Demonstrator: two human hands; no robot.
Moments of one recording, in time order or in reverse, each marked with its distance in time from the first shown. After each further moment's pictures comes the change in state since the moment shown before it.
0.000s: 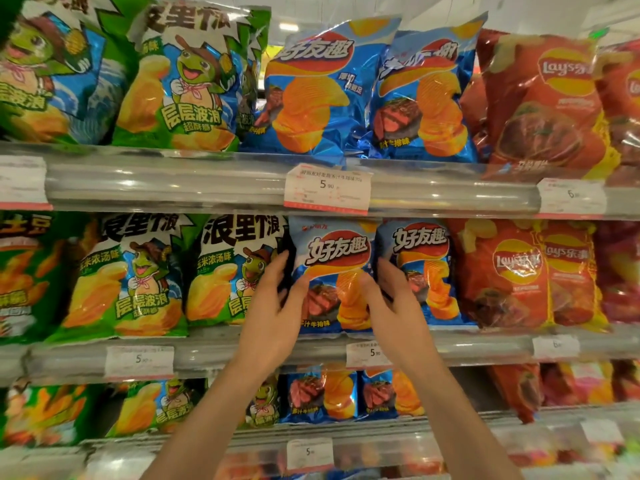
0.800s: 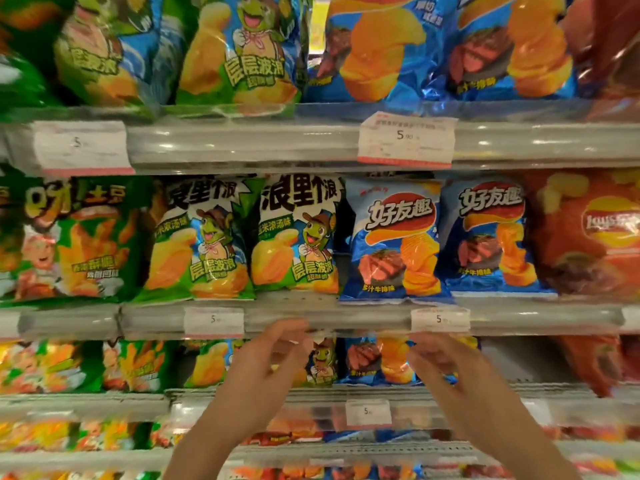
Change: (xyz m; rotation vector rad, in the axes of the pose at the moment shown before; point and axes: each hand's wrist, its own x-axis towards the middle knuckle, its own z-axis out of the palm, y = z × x) left_hand -0.090 -0.039 -0.101 0.276 -0.214 -0.184; right_hand -0.094 0.033 0.001 -0.458 -0.281 0.036
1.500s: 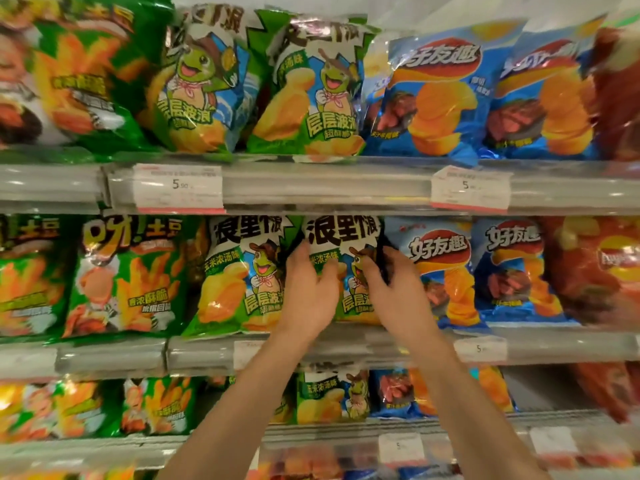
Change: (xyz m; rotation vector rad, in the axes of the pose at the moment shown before) left_hand 0.110 0.045 -0.047 -0.210 0.236 0.062; right_hand 0.127 -0.137 0.061 0.235 0.349 -0.048
